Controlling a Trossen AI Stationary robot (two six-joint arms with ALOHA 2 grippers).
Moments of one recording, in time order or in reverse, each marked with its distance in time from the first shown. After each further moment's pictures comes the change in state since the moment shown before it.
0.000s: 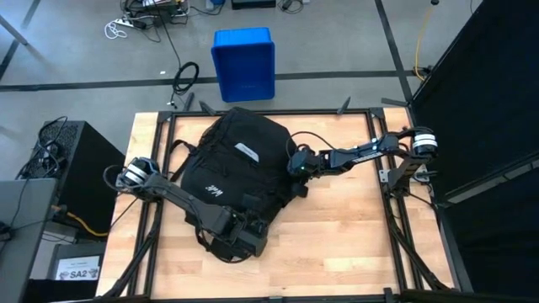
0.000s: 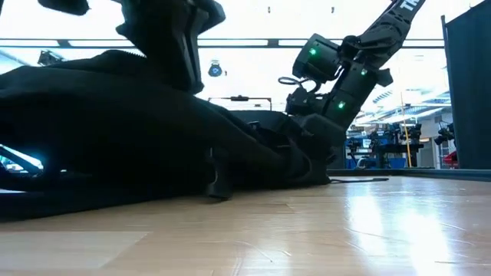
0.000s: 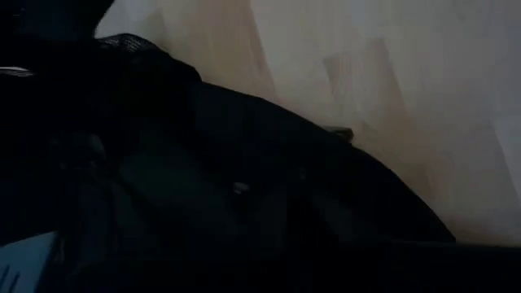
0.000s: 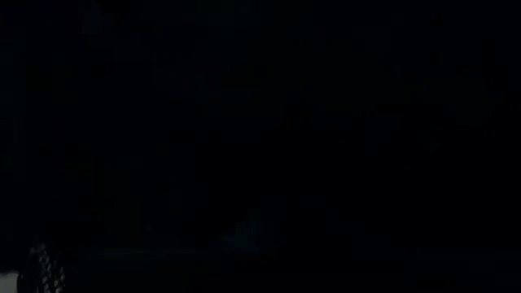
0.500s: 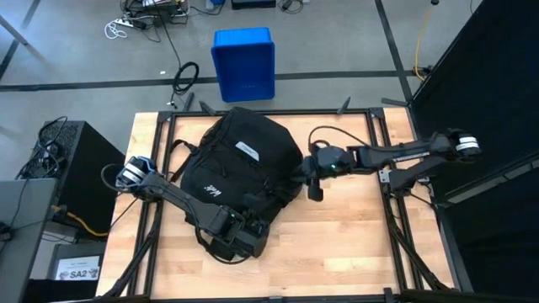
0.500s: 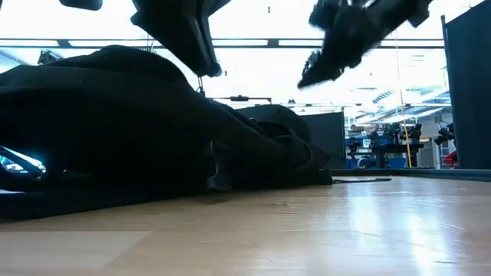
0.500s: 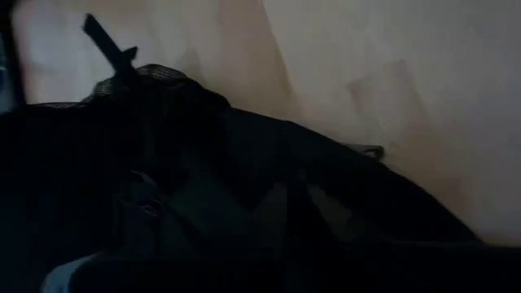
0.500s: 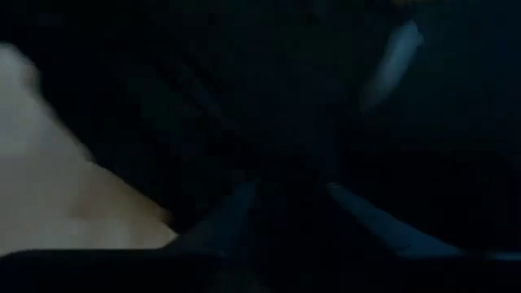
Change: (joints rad) left arm -0.004 -0.018 0.002 0.048 -0.089 0.105; right arm 0.163 -0.425 -0.002 -0.044 -0.042 -0.085
